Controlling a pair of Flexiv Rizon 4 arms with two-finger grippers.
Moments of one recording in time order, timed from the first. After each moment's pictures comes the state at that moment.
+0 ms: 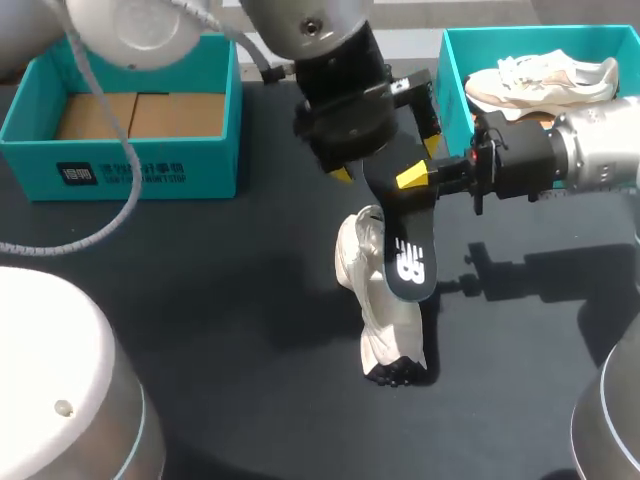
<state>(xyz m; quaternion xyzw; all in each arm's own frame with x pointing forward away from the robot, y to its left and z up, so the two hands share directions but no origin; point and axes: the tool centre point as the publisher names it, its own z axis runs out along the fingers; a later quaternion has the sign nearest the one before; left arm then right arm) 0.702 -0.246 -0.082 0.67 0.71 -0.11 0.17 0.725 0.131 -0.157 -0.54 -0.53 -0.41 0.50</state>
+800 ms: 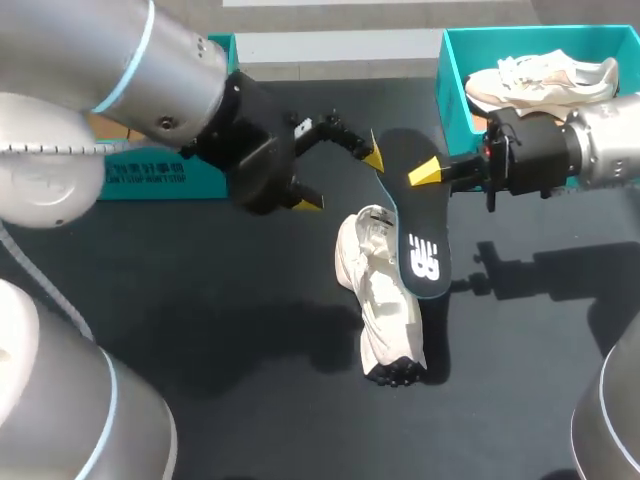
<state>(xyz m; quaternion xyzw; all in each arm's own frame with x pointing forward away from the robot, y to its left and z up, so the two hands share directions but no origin) 0.693 -0.203 -0.100 0.64 0.65 -0.23 0.33 0.726 0.115 -0.153 -0.54 -0.53 -0.41 0.50</state>
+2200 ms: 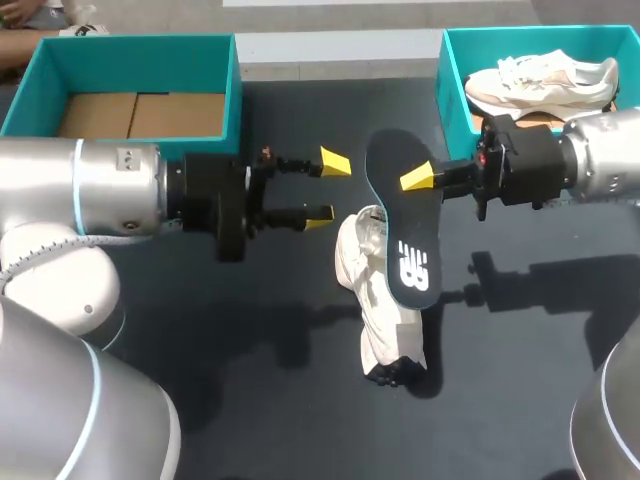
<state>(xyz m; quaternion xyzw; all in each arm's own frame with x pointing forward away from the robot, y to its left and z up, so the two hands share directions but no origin) 0.710 -0.195 -0.131 0.53 0.55 -0.40 0.51 0.705 0.132 -0.137 -0.53 -0.52 -0.43 0.51</state>
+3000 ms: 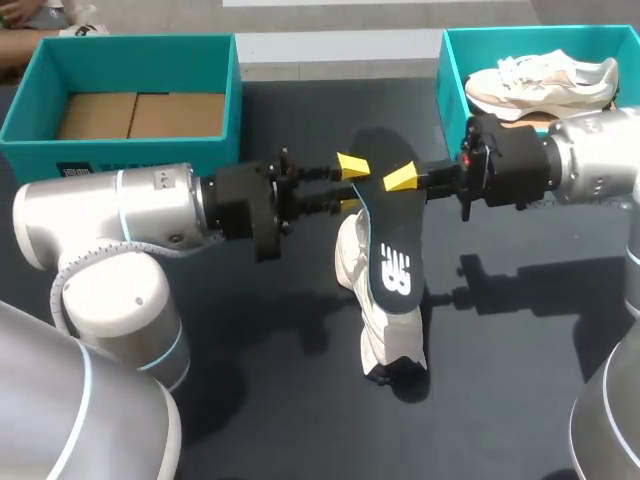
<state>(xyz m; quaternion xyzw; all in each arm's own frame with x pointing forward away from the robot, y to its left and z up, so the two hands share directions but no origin) 0.739 -0.228 -0.143 0.46 0.54 -0.45 0.54 0.699 0.152 -0.131 -0.51 -0.53 -0.44 0.51</state>
